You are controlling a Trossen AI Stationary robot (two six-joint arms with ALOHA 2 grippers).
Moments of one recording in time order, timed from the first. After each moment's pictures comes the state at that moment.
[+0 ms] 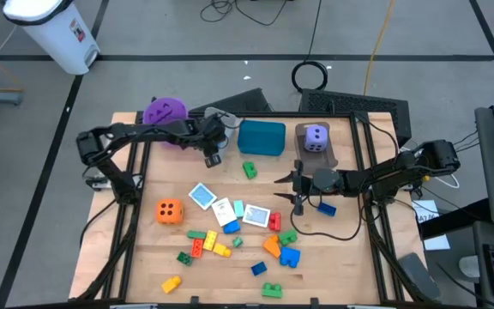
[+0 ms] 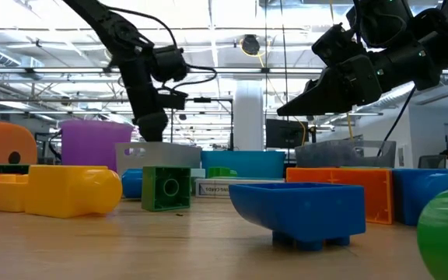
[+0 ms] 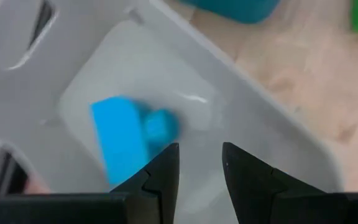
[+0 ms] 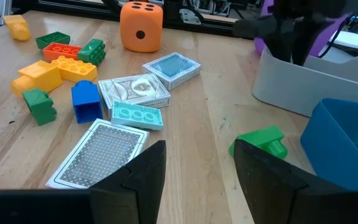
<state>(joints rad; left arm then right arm) 0.48 1.65 1.02 -0.49 -0.14 0.20 0.06 1.37 0.39 0.68 0.13 -0.09</state>
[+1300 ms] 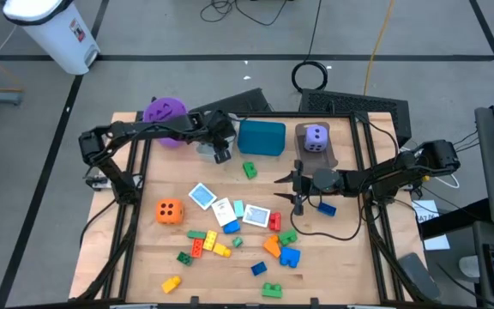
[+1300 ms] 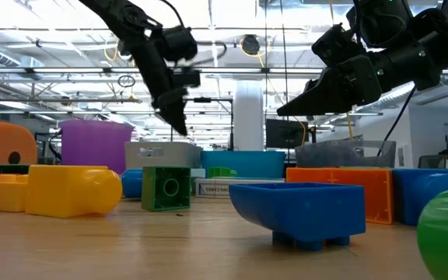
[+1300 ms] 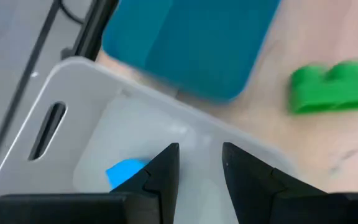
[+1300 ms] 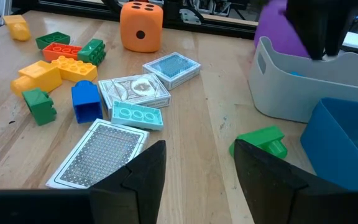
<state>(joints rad) 0.44 1.63 1.16 -0.50 -0.05 0.18 0.06 1.37 0.39 0.68 0.13 -0.09</state>
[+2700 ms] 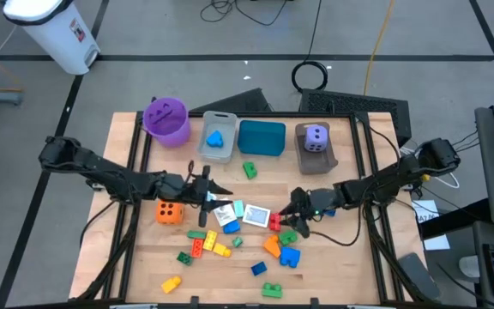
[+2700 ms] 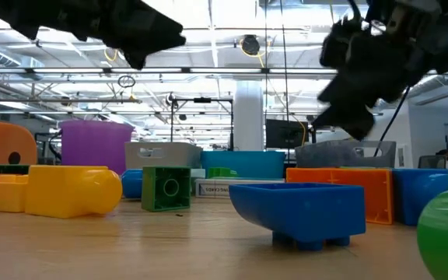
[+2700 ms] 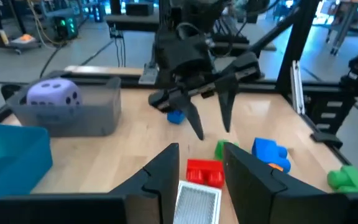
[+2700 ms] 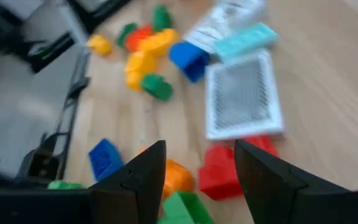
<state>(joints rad) -0.23 1.25 0.53 0.54 -0.18 -0.09 0.29 1.37 0.46 0.41 0.06 0.70</state>
